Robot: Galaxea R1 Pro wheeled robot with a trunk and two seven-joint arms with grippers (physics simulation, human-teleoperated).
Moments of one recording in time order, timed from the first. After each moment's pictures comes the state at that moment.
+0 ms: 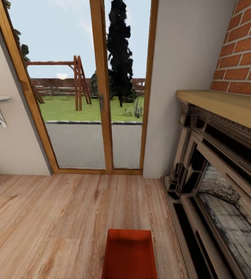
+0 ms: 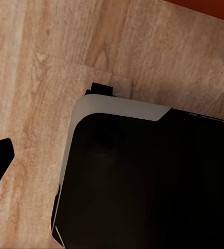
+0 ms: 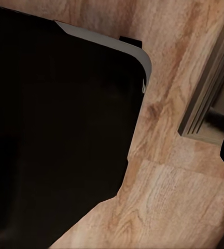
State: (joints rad) left arm -0.19 0.03 -0.07 -0.02 0.31 -0.07 -0.03; right arm -0.11 -0.03 0.20 0.03 0.03 -0.11 0.06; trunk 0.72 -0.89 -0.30
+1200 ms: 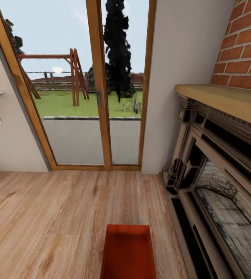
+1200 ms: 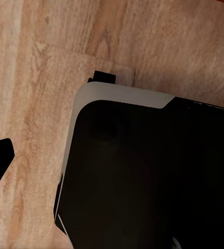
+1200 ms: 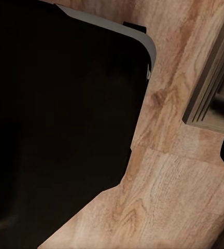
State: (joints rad) left arm -0.19 0.03 -0.07 -0.02 0.31 -0.07 -0.03; right arm -0.11 -0.03 0.20 0.03 0.03 -0.11 0.05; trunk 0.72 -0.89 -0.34
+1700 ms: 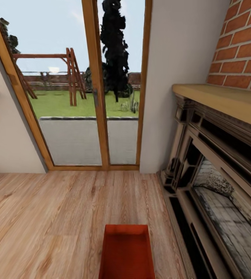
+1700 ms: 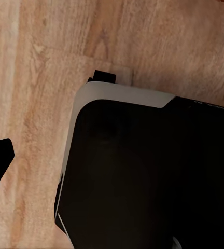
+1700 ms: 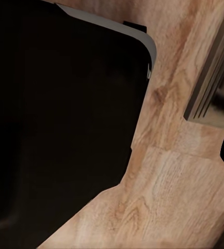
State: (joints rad) left arm -0.19 0.03 -0.07 -0.01 0.31 -0.07 -0.03; right arm -0.11 -0.03 0.20 0.03 0.03 -0.11 0.06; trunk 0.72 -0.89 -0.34
